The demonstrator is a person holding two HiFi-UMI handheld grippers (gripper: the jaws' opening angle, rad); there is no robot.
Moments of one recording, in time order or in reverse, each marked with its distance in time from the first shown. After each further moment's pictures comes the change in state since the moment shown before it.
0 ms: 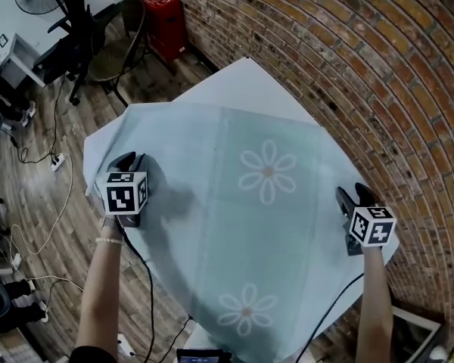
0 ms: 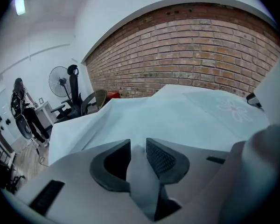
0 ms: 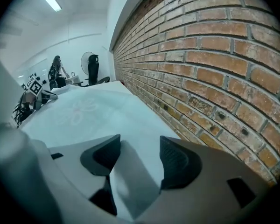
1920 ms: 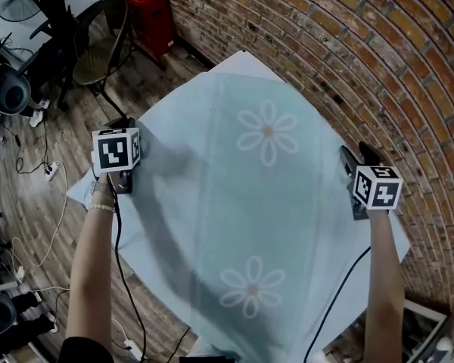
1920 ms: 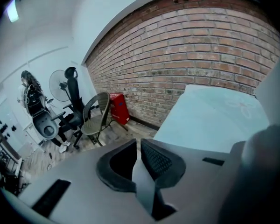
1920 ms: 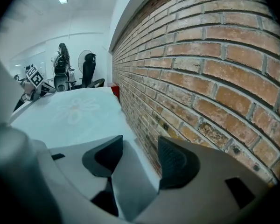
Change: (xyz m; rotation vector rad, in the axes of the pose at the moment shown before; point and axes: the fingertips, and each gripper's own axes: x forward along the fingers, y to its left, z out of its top) left arm 0.095 0.042 0.085 0.041 0.019 0.064; right arm 0.080 -0.011 0.091 -0.069 -0.069 -0.085
